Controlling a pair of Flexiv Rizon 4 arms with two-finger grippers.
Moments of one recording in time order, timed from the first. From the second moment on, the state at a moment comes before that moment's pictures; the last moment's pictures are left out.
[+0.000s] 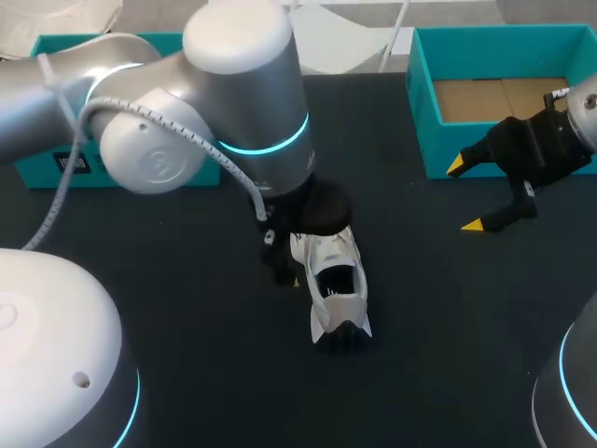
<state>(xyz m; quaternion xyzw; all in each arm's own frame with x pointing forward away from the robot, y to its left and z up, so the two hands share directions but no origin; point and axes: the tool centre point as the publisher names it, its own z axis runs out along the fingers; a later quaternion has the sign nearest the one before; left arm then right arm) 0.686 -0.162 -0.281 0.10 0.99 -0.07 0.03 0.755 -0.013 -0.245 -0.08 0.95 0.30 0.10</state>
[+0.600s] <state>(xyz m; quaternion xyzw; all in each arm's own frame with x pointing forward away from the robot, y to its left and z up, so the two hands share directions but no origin) 0.620 -0.213 -0.308 -0.13 0.99 -0.08 0.01 0.755 -0.013 -0.245 -0.08 0.95 0.30 0.10</state>
